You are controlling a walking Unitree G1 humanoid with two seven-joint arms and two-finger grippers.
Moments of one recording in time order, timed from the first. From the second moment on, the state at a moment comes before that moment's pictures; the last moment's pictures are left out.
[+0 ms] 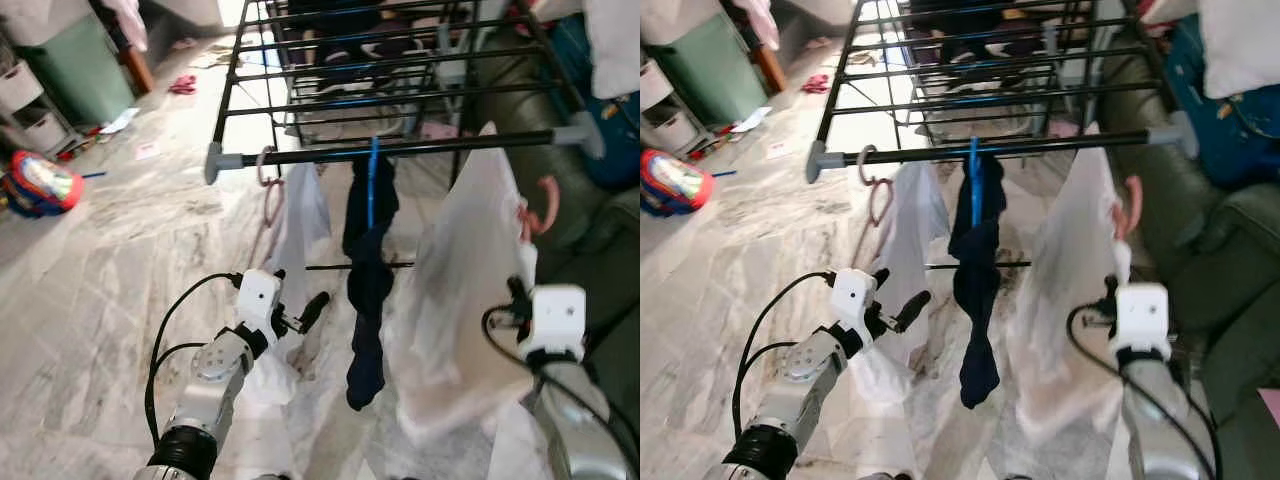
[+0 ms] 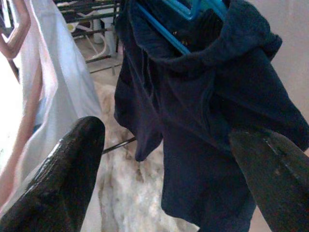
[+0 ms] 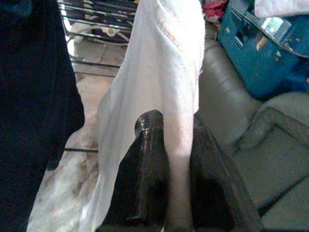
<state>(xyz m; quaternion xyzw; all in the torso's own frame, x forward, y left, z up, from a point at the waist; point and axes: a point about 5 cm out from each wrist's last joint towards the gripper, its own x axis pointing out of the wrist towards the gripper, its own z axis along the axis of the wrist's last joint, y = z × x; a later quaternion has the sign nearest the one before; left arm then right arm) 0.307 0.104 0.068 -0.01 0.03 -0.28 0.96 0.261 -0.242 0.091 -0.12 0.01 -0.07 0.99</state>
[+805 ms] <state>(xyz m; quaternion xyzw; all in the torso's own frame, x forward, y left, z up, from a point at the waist) 0.314 0.092 0.062 0.00 0.04 -0.26 0.97 0.209 -0.209 0.070 -0.09 0.07 -0.12 0.99</state>
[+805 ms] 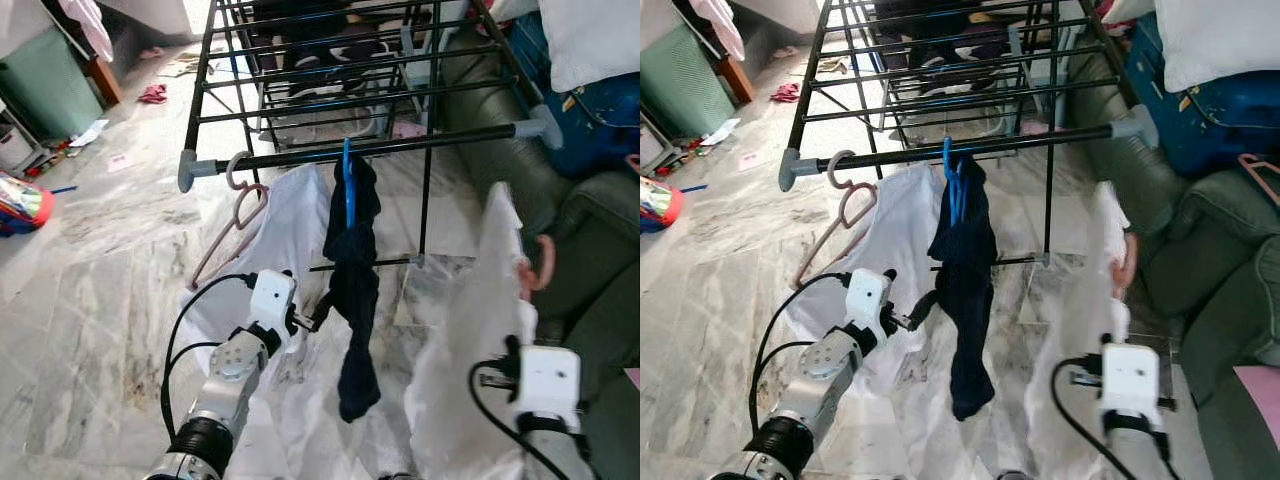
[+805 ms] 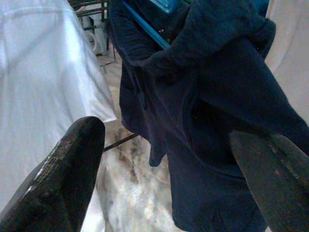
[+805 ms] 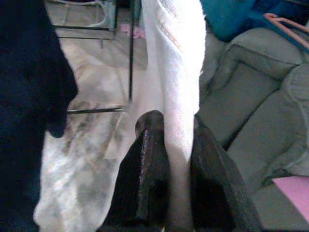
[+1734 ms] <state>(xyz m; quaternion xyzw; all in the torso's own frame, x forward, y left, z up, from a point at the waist) 0.322 0.142 0.068 0.04 0.03 -0.10 0.99 0.269 -0.172 0.071 -0.05 0.05 -0.01 1.00</state>
